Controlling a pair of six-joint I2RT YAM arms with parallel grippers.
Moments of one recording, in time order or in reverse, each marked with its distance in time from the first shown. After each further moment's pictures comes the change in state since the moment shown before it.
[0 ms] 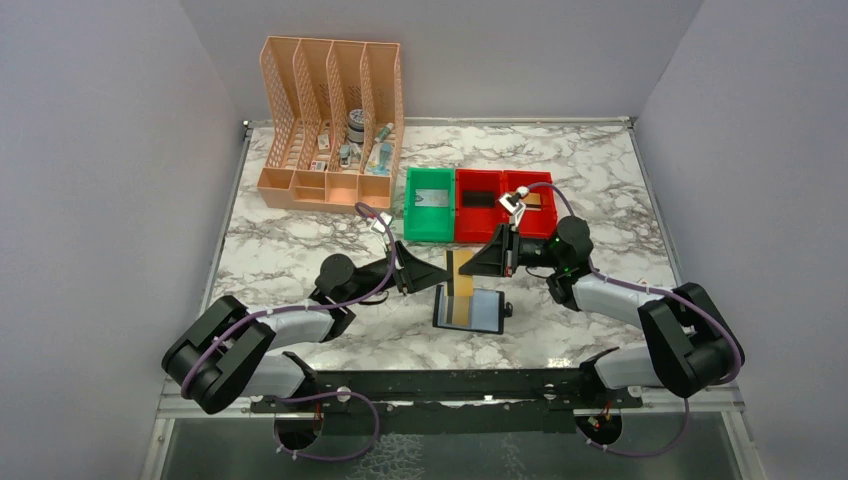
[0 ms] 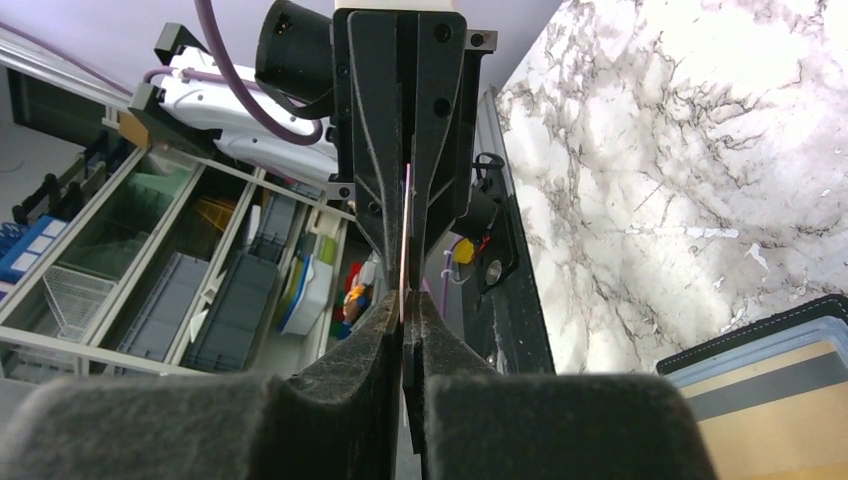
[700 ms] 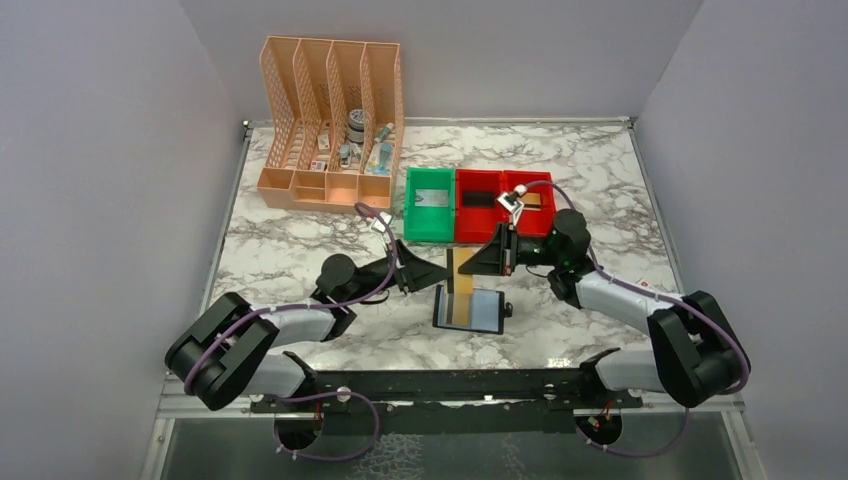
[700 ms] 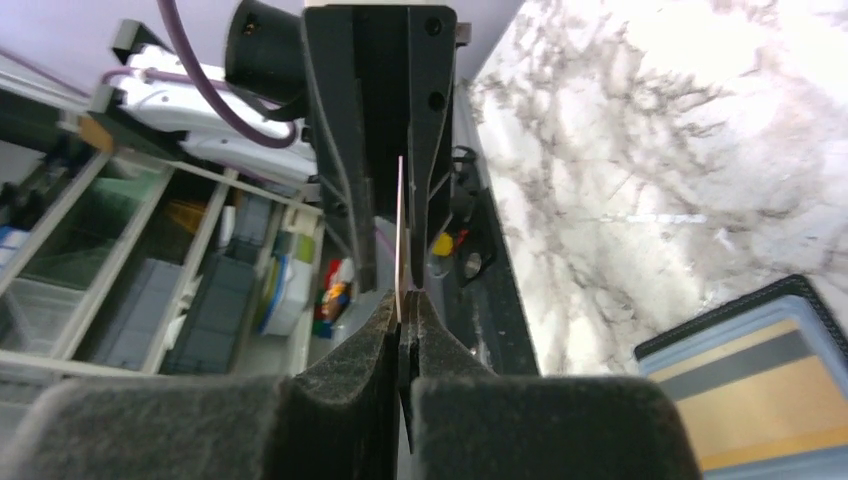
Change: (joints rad) left arm 0.000 0.026 -0.003 0.035 -0.022 0.004; right arm 0.000 -0.030 0.037 -0.166 -0.006 -0.091
